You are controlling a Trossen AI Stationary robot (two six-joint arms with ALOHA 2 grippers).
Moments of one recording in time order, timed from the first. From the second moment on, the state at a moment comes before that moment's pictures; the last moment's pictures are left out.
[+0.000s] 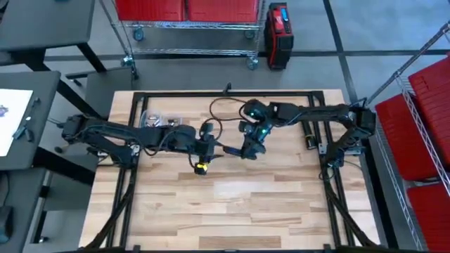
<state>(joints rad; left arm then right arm) -0.07 1.38 1.01 0.02 -0.16 0.45 -0.27 1.61 1.12 -0.35 -0.88 0.21</state>
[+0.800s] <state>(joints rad) -0.07 1.44 1.04 0.06 -0.09 0.35 -0.26 1.60 1.12 -0.25 -0.93 0.35</state>
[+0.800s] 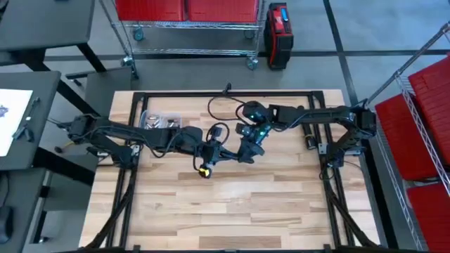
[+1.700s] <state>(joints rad) 0.05 1.45 1.24 -0.15 -0.01 -0.21 -0.18 1.28 1.17 -0.47 -0.28 0.05</state>
